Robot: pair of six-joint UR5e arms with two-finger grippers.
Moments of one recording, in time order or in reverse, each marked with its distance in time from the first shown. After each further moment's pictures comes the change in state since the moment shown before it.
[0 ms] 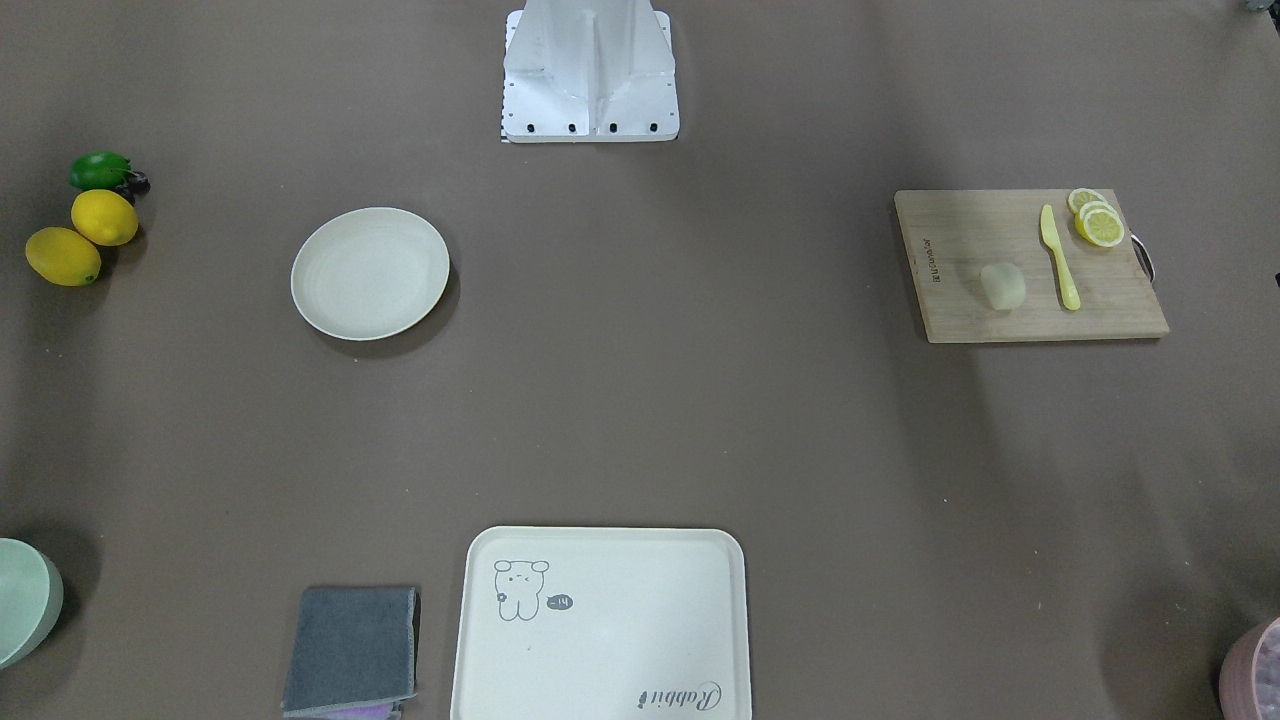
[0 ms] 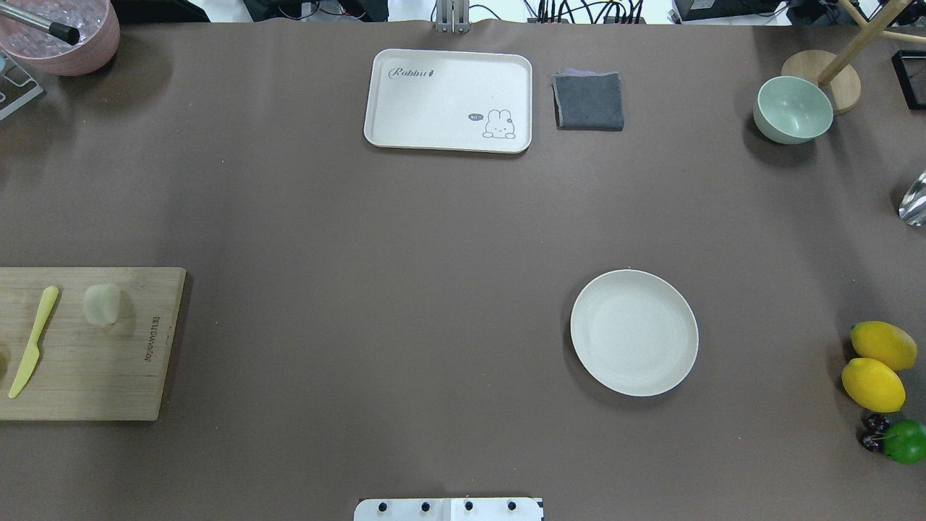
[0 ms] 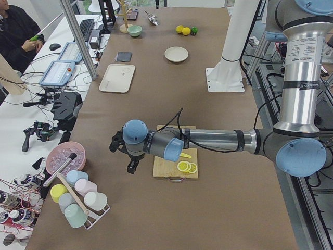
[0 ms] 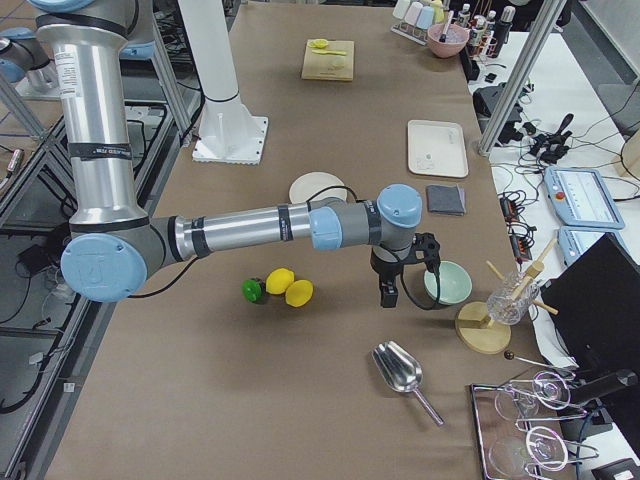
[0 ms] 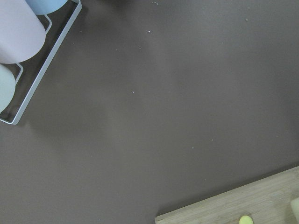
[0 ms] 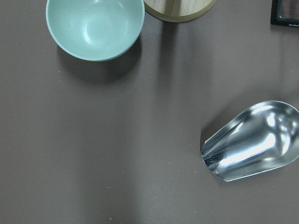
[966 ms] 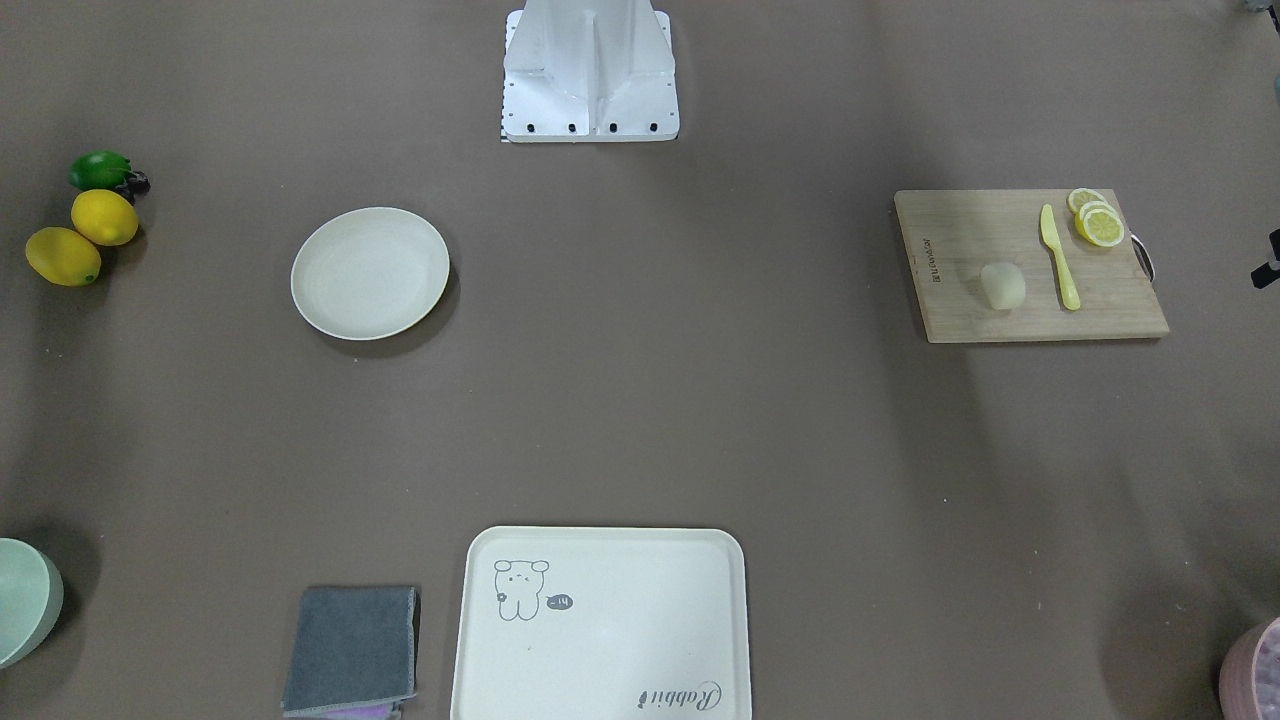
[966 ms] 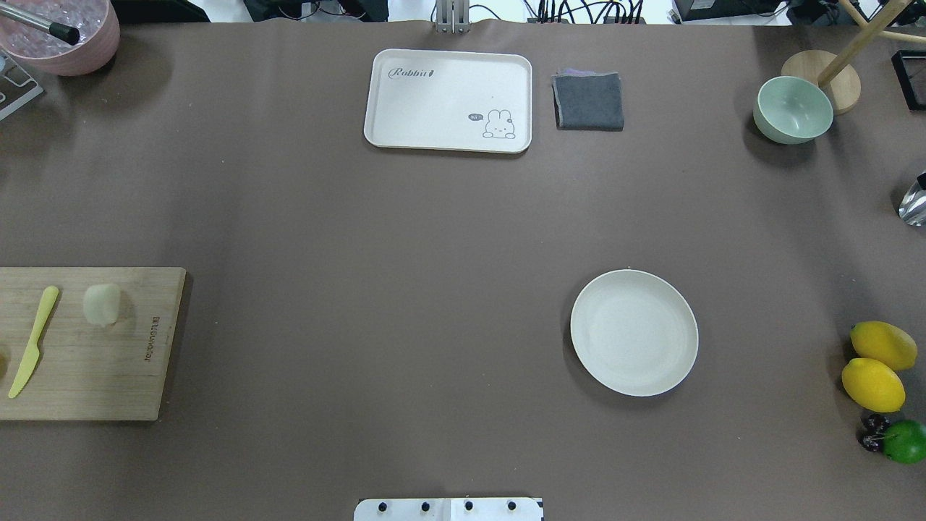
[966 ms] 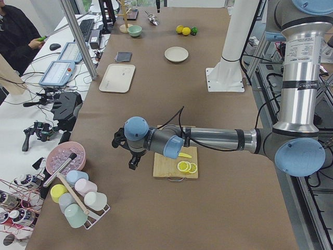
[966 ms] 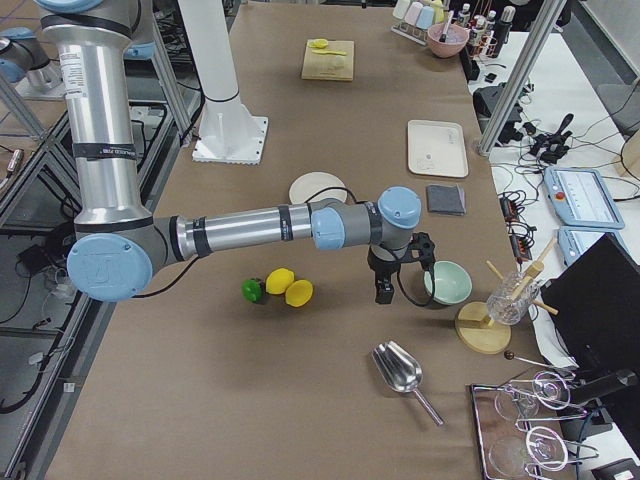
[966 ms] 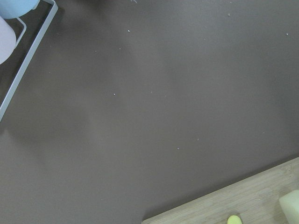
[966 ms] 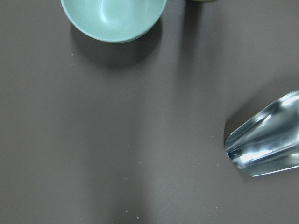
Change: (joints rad) left arm 0.034 0.013 -0.027 -0.007 -0.002 0.001; right arm -0.049 -0.010 -0.003 0.000 0.044 0.009
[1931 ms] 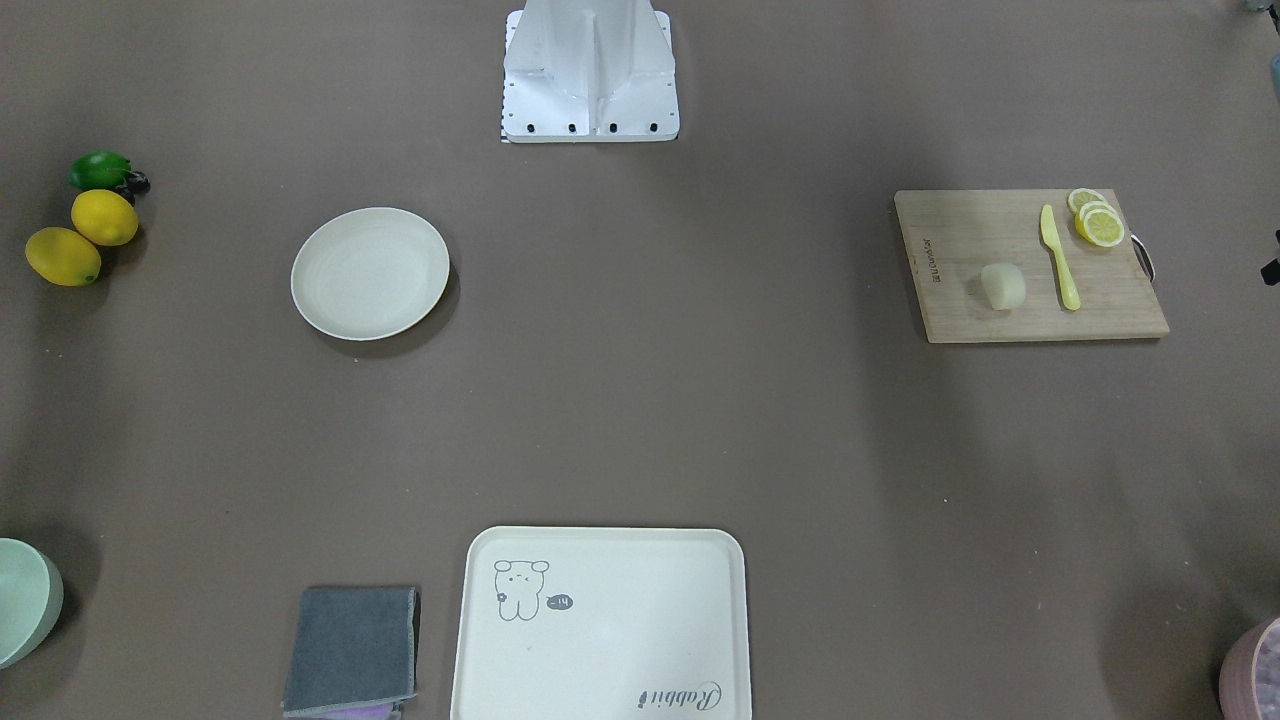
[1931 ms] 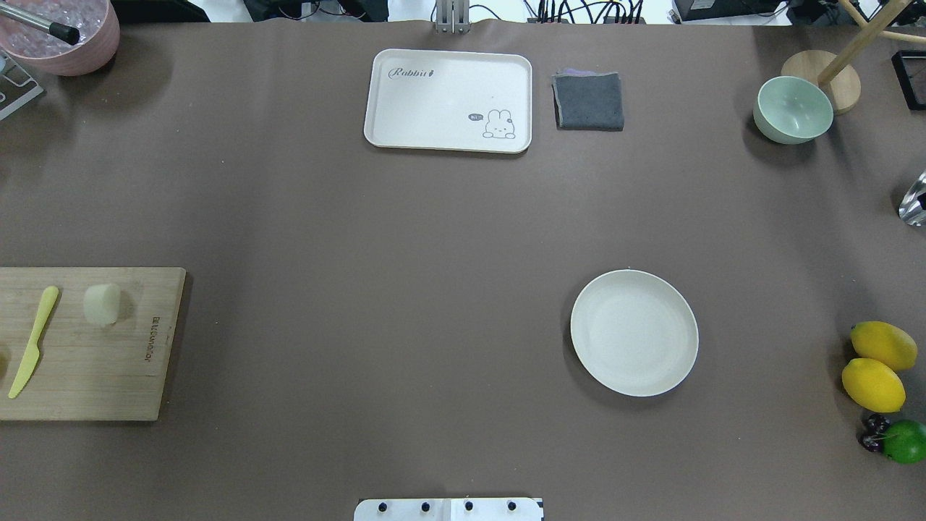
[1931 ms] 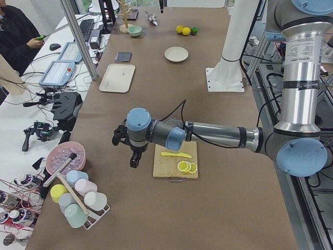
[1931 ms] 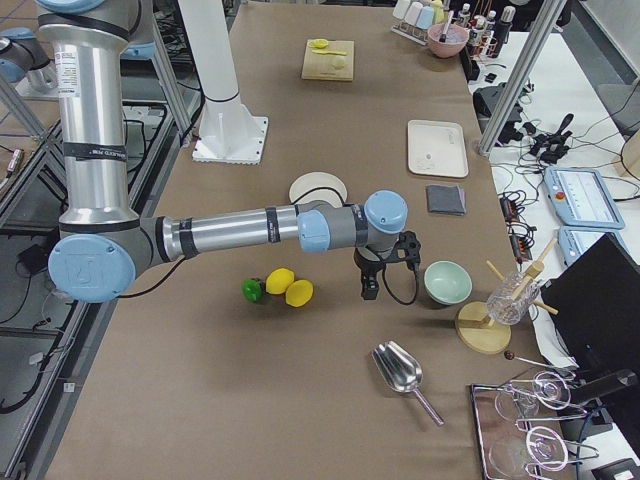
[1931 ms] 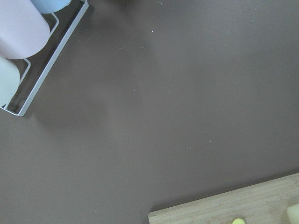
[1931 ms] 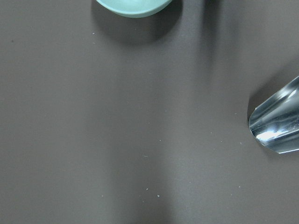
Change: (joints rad) left arm 0.007 0.003 -0.076 0.093 0.097 -0.100; right arm -0.001 -0.057 0.050 0.001 0.061 0.002
